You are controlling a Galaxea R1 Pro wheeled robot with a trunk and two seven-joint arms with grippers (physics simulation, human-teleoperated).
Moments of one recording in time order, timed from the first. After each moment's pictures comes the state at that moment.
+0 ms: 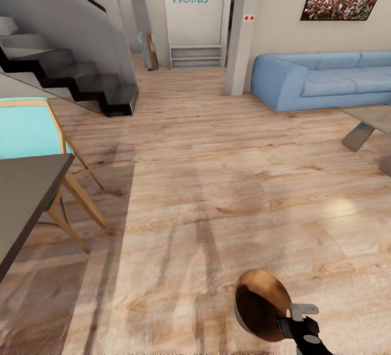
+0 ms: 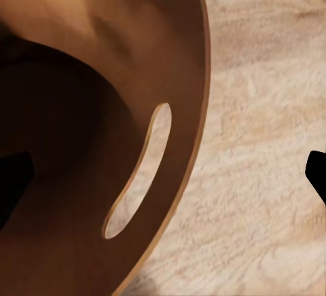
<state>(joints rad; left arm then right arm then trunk) 0.04 0.09 0.24 -0.89 0.02 0.06 -0.62 -0.43 -0.11 0.00 -0.32 0.00 -0.07 -0.14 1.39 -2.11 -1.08</state>
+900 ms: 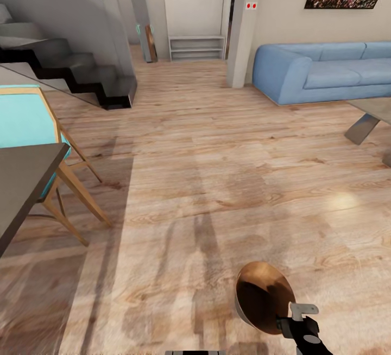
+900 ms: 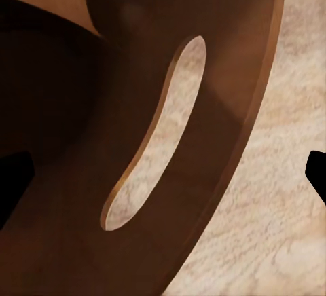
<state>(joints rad) 0.04 0.09 0.24 -0.89 0.02 0.06 -0.62 -0.43 -0.11 0.00 -0.32 0.00 -0.07 -0.14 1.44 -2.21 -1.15</state>
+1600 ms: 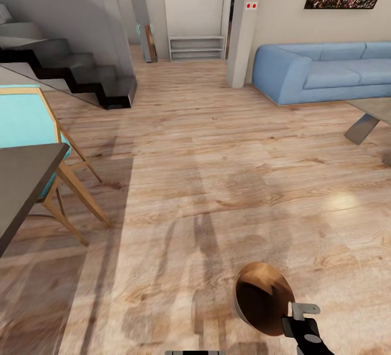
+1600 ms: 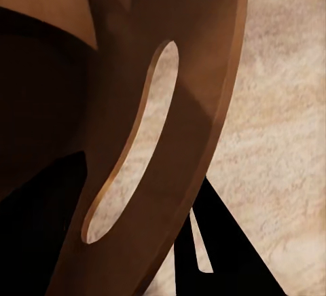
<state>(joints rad) 0.04 0.09 0.25 -0.89 0.02 0.06 -0.62 -0.43 -0.11 -0.02 -0.32 0.00 -0.07 -0.15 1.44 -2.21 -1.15</state>
